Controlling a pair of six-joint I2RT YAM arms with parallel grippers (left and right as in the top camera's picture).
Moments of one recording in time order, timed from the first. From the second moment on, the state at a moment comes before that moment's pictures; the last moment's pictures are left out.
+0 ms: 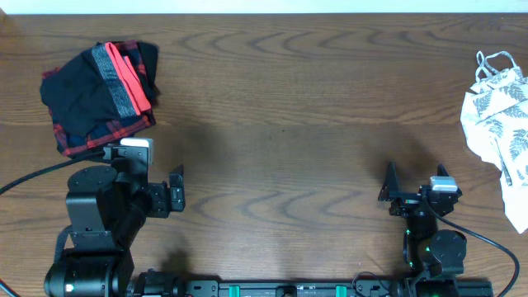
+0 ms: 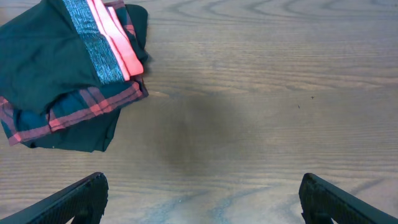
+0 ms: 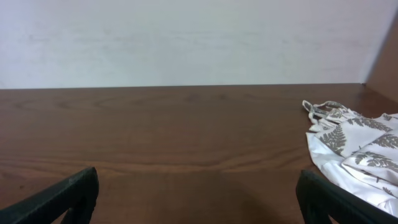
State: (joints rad) left arm 0.00 0.67 0.95 -0.97 0.09 0.03; right arm 0.06 0.01 0.01 -0.06 0.11 0.06
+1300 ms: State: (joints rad) left arm 0.00 0.01 0.05 -0.08 0.05 0.03; right arm 0.06 0.01 0.01 -0.06 0.11 0.06
